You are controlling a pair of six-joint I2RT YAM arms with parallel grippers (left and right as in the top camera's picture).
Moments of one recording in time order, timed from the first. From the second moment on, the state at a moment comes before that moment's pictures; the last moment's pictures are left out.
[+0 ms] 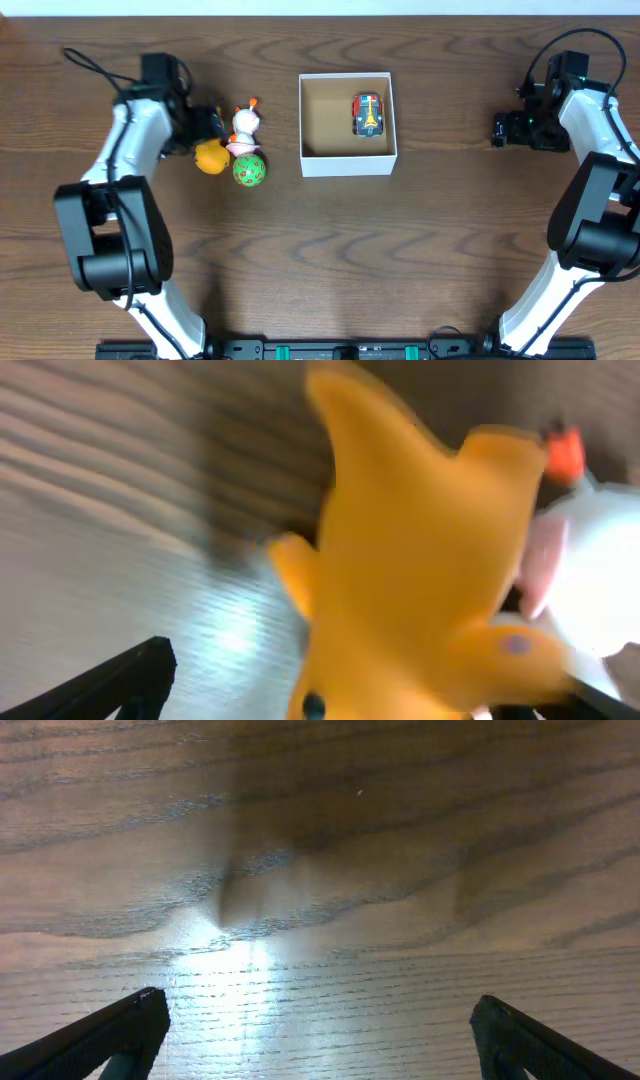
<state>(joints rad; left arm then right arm) 0.12 1.95 1.46 -0.80 0.02 -0.24 -0.25 2.09 1.57 -0.87 -0.03 -0.13</state>
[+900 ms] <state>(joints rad) 0.05 1.92 1.82 -0.77 0.02 -0.27 -0.25 2.09 1.57 -0.87 -0.03 -0.14</state>
